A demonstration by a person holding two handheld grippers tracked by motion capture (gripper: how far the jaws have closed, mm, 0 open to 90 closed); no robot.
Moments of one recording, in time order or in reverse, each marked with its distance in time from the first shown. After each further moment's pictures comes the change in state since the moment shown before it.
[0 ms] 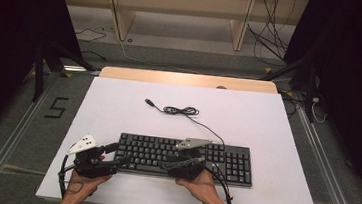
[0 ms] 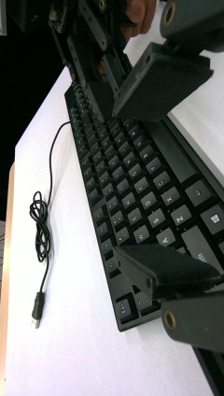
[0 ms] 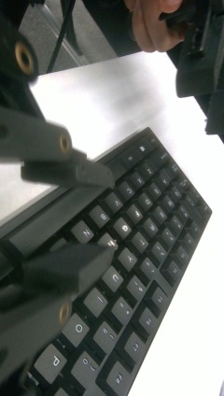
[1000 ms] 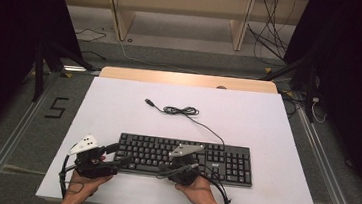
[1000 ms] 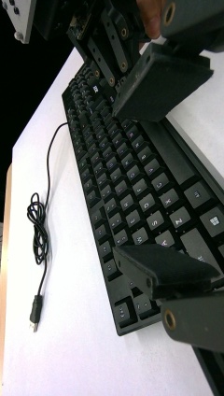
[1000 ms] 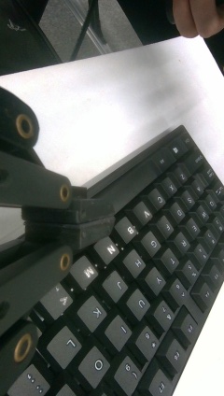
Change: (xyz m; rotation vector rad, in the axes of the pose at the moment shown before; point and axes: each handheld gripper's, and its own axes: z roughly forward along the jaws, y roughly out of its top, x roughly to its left) left arm -0.001 -0.001 0.002 0.010 -0.003 0.005; right arm 0.009 -0.012 0.014 0.069 -0.017 -0.064
